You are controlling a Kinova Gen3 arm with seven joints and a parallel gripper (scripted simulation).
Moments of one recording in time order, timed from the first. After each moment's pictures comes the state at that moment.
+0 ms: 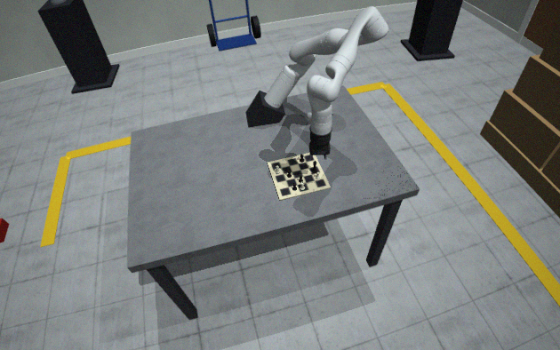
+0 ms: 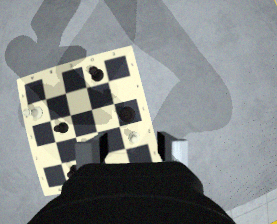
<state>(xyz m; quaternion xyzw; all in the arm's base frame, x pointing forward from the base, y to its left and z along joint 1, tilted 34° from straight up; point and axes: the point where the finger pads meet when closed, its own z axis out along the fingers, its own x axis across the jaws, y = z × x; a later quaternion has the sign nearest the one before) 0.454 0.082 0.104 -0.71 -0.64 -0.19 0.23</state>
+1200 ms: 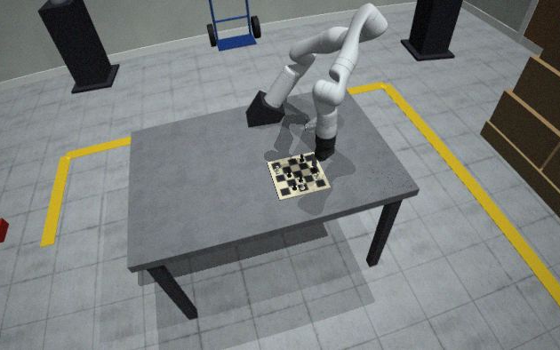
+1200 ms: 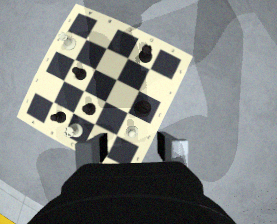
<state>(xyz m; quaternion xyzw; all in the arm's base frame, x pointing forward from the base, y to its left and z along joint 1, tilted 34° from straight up) 0.462 0.094 0.090 -0.45 -0.85 -0.26 0.15</state>
